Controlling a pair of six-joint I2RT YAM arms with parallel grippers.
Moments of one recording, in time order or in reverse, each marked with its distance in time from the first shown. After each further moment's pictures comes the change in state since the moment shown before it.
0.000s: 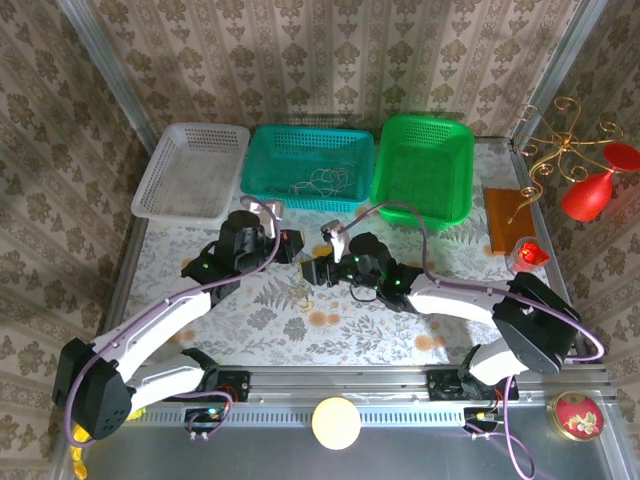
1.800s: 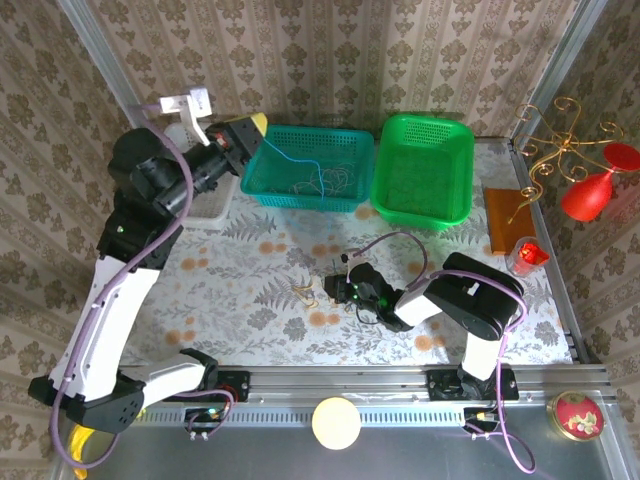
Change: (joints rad) left arm 0.179 0.056 0.842 -0.184 0.127 0.018; right arm 0.000 0.320 -0.231 0.378 0.227 0.244
